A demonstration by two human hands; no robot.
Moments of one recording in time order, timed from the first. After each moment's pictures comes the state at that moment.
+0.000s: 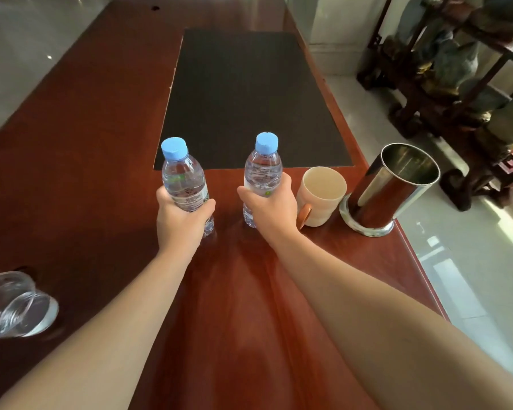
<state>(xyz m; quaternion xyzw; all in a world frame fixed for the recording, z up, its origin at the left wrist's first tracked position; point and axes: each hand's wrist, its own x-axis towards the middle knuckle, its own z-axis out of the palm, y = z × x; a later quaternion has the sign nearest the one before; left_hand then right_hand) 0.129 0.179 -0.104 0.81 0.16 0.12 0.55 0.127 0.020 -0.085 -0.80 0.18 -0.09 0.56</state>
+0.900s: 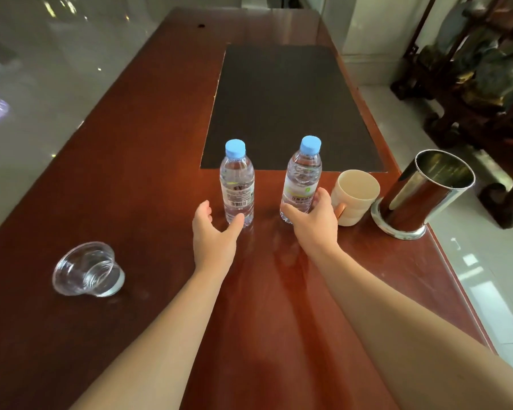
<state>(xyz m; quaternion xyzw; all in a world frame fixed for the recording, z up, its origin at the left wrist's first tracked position) 0.067 0.200 -0.096 0.81 0.19 0.10 0.54 0.081 0.023 -0.077 -0.82 0.17 -0.09 0.54</state>
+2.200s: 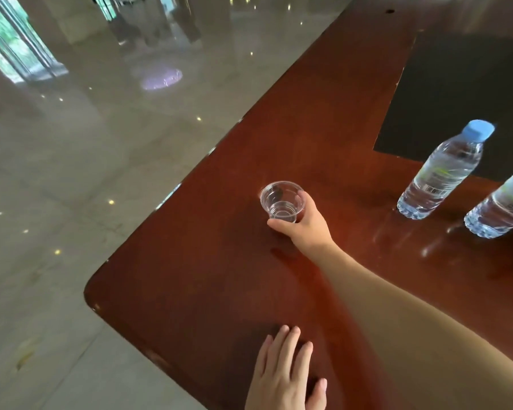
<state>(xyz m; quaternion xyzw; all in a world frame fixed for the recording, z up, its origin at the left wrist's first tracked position) -0.236 0.299 -0.158 0.98 0.05 0.10 0.14 0.013 0.299 -0.118 -0.80 -0.13 0.15 0.57</state>
